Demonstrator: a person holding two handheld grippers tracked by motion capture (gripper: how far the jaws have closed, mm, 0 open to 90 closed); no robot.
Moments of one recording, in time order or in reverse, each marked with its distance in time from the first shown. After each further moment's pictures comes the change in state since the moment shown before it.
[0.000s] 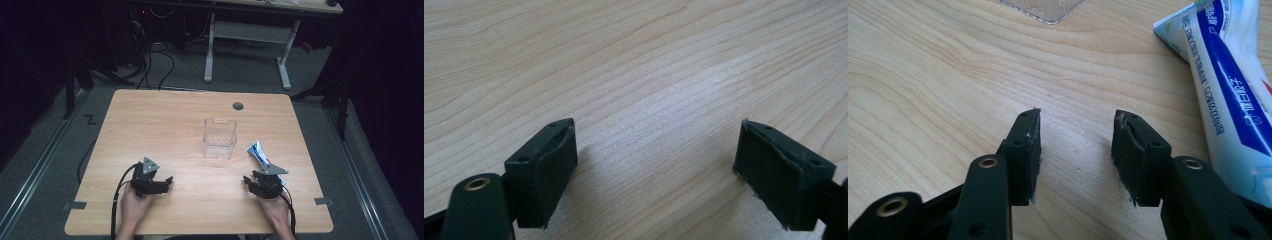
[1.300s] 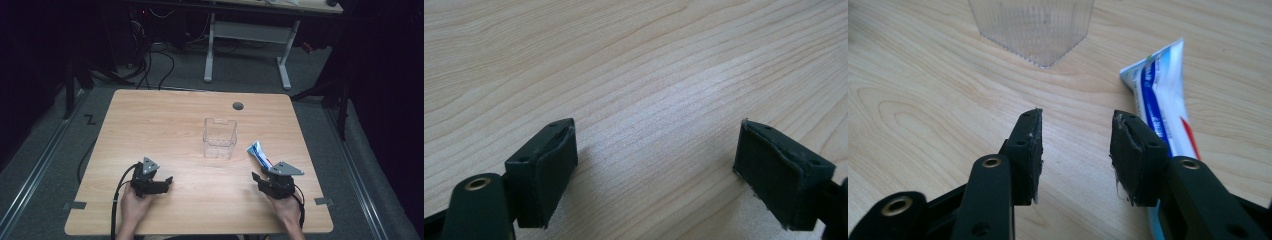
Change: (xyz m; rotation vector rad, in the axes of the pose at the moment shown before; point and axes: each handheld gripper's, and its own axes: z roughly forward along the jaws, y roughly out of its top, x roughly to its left) left arm 0.000 0.000 0.000 0.000 0.003 -0.001; right arm -0.008 0.015 -0.046 -0.091 -0.019 -0.024
